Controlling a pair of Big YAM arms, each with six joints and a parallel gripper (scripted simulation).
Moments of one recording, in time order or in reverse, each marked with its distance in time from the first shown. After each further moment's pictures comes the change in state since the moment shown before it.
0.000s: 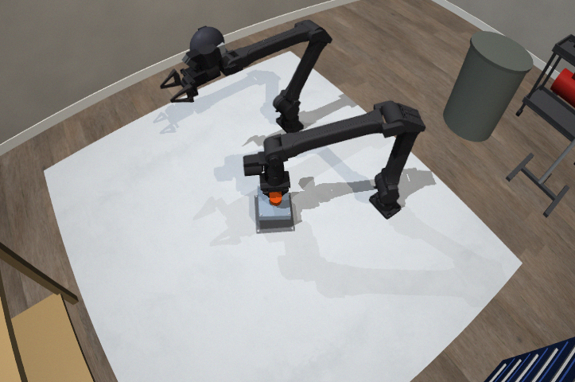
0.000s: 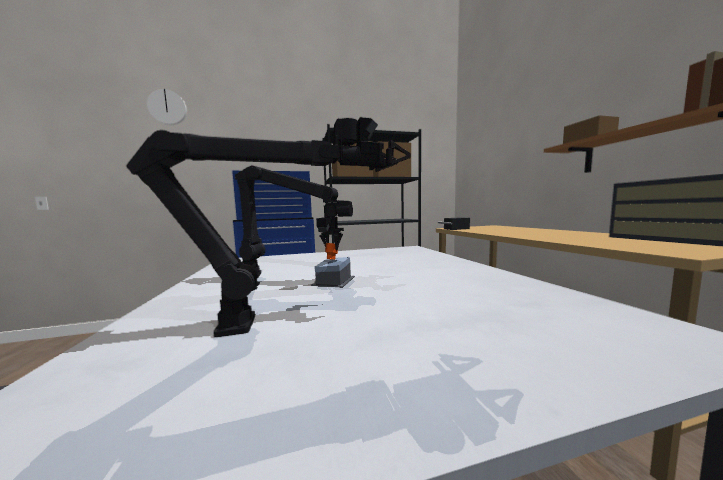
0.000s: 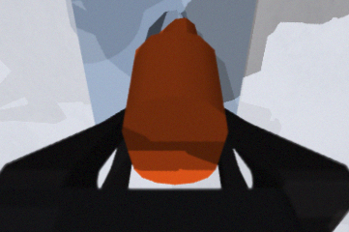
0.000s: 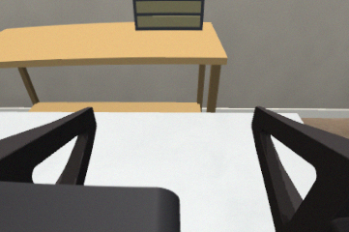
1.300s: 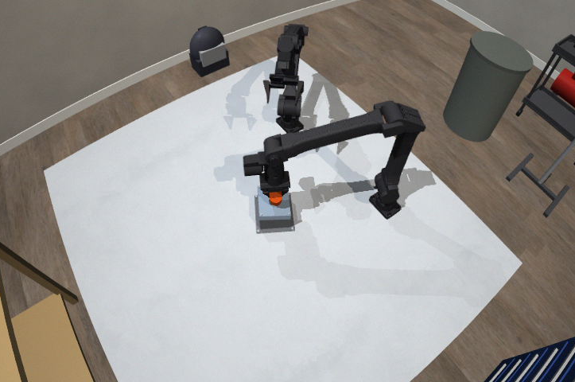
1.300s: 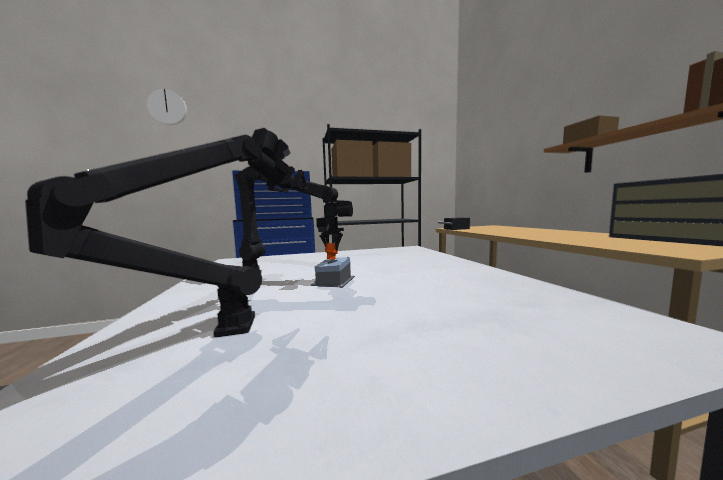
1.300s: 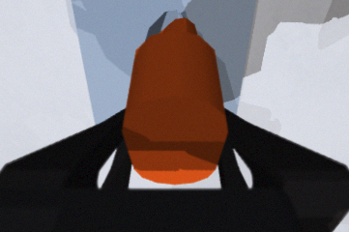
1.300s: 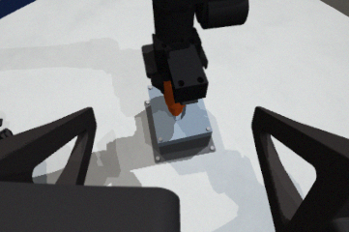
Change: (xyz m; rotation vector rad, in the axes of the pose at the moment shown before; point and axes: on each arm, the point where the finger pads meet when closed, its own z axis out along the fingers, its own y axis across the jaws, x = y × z) left arm 0.000 0.000 0.000 0.000 0.000 0.000; right arm 0.084 0.211 -0.323 -0.815 0.385 -0.192
